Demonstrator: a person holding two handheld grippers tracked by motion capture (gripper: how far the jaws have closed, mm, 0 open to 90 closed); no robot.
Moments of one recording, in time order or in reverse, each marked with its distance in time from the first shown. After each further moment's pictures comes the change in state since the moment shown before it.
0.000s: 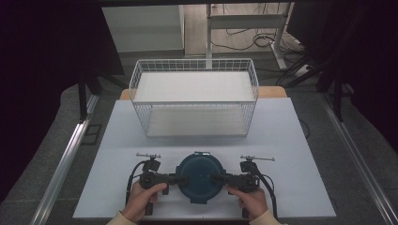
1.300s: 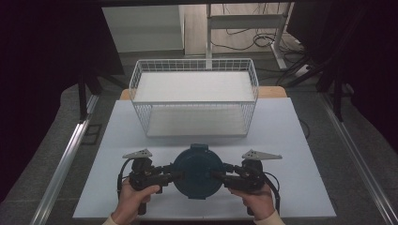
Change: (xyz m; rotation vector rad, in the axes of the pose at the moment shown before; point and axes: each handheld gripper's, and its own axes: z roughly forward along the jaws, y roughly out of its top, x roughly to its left) left arm -0.051 0.006 -0.038 -0.135 0.057 0.227; right arm 0.048 0.009 -0.033 -0.126 0.017 -0.369
